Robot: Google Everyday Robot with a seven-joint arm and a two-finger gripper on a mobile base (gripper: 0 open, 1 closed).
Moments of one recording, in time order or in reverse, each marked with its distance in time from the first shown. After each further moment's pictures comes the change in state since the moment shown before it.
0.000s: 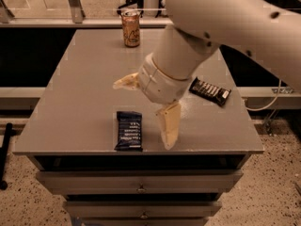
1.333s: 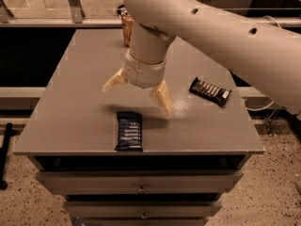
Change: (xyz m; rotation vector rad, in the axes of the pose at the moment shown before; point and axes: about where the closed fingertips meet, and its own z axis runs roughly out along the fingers) arm 0.053 -0.054 0.037 -0.182 0.083 -0.437
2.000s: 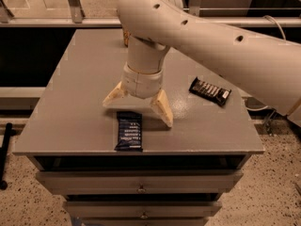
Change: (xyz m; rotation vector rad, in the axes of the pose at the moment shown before) arm -0.012 0.014 0.025 -0.083 -0.064 -0.044
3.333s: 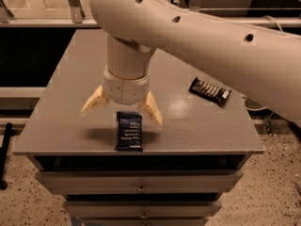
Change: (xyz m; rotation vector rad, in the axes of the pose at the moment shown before) arm -0.058 -0.020 -0.018 0.021 0.054 -0.208
